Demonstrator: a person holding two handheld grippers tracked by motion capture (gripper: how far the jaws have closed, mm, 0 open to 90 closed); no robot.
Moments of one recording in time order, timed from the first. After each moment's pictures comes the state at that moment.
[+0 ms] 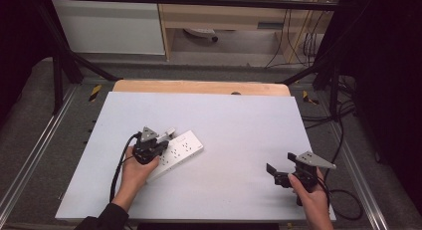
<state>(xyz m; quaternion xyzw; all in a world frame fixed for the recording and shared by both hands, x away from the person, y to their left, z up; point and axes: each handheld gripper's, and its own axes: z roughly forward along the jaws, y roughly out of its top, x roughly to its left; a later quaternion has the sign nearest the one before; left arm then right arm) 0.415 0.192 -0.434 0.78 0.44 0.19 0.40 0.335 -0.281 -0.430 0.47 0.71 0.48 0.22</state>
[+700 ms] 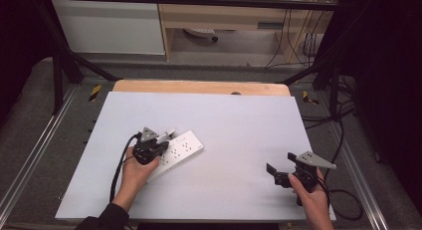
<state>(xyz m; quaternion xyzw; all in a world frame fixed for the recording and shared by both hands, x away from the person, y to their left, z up) 0.416 0.192 -0.437 0.78 0.44 0.18 0.40 0.335 -0.281 -0.429 0.47 0.71 0.48 0.22</state>
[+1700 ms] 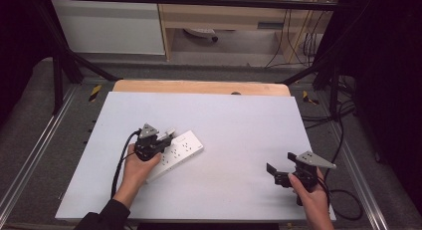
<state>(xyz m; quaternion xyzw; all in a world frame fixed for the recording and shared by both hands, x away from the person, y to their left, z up) 0.424 0.189 -0.430 0.77 0.43 0.17 0.44 0.336 -0.282 -0.430 0.47 0.71 0.48 0.22</state>
